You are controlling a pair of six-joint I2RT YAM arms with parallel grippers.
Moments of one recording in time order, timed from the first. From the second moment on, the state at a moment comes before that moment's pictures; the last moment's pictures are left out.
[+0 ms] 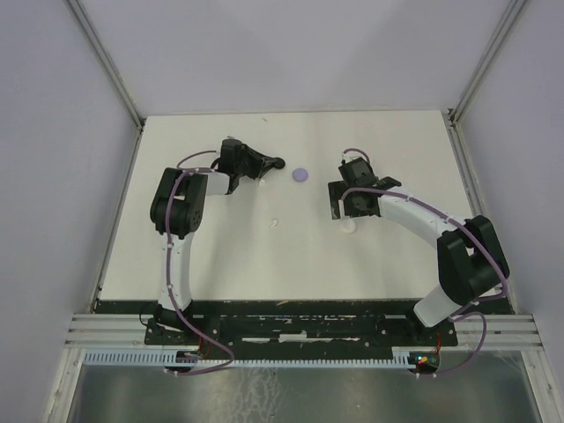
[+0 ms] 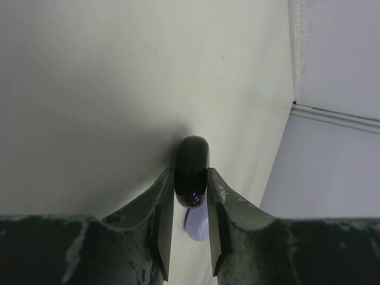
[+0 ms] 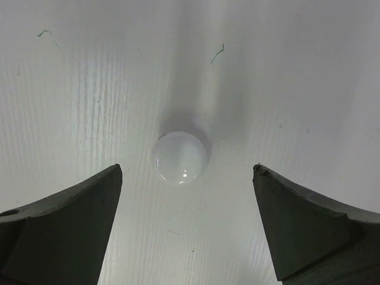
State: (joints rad) left arm -0.26 2.26 1.37 0.40 0.27 -1.22; right arm 0.49 1.59 1.09 -0.52 0.24 0.31
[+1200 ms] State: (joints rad) left arm -0.15 2.14 1.16 0.49 0.38 -1.21; right arm 0.50 1.70 1.00 -0.45 0.07 0.35
